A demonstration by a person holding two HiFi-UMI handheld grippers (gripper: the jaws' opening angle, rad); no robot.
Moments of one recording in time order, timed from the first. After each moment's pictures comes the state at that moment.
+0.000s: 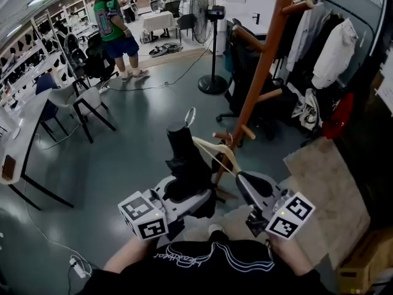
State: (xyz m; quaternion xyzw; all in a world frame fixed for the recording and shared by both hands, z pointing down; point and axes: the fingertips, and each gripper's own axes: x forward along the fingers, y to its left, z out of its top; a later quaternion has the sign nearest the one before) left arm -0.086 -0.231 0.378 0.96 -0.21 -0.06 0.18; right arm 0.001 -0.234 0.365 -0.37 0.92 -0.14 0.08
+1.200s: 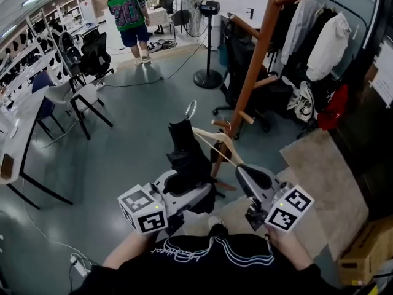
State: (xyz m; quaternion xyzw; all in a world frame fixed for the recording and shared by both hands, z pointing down) left arm -0.092 -0.199 0.384 0.96 -0.19 -0.05 0.20; right arm -0.003 -0.205 0.372 -0.39 0.91 -0.15 0.08
